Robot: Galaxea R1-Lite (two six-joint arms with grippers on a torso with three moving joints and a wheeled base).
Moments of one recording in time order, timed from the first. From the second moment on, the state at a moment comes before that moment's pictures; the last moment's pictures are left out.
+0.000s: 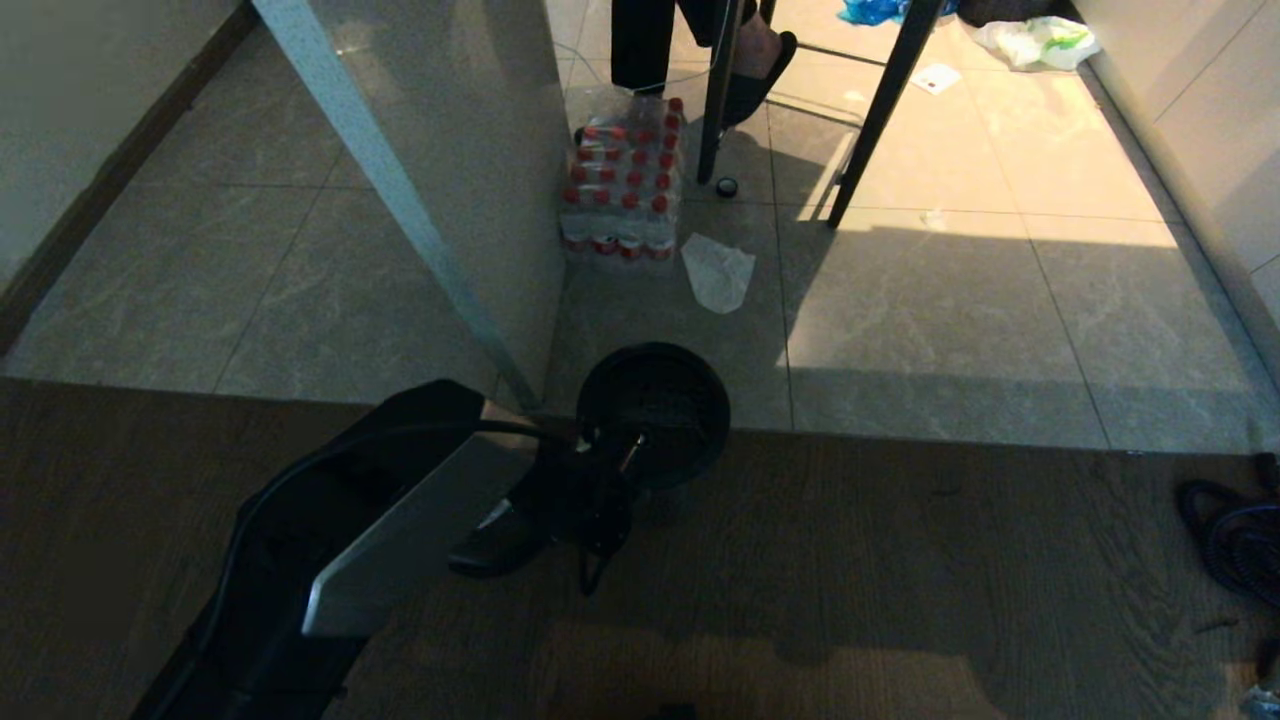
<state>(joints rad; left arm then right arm) -0.58 2.55 -1.63 0.23 1.14 0.15 0.00 0.00 0.00 -0.01 -0.01 0.06</state>
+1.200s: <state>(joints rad) -0.48 2.51 -1.75 0.23 1.20 0.09 0.00 0.00 0.00 -0.01 -0.01 0.06</state>
